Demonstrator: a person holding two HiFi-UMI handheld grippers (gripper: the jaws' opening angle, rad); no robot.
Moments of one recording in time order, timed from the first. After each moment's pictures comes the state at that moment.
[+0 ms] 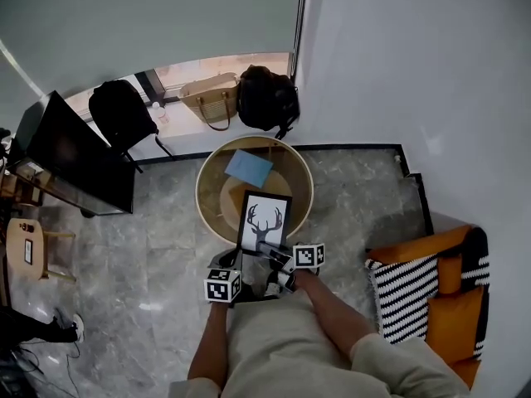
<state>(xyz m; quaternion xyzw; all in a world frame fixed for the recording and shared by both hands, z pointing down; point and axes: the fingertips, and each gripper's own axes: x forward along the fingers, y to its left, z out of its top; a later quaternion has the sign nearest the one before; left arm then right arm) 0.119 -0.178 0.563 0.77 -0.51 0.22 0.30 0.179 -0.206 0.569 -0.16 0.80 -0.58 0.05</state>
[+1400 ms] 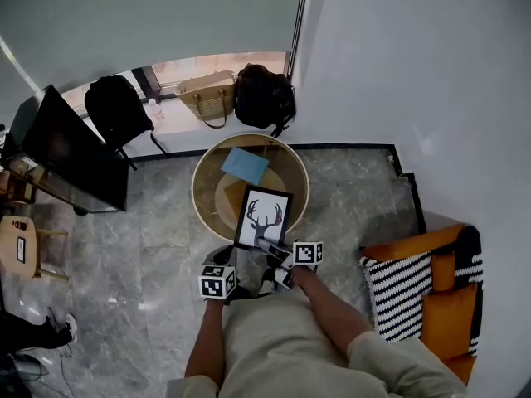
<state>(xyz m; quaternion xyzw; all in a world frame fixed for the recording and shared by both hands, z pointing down) 0.099 -0.173 0.567 0.77 -0.51 0.21 0.31 0.172 -0.204 0.562 -0.16 0.79 -0.58 0.07</state>
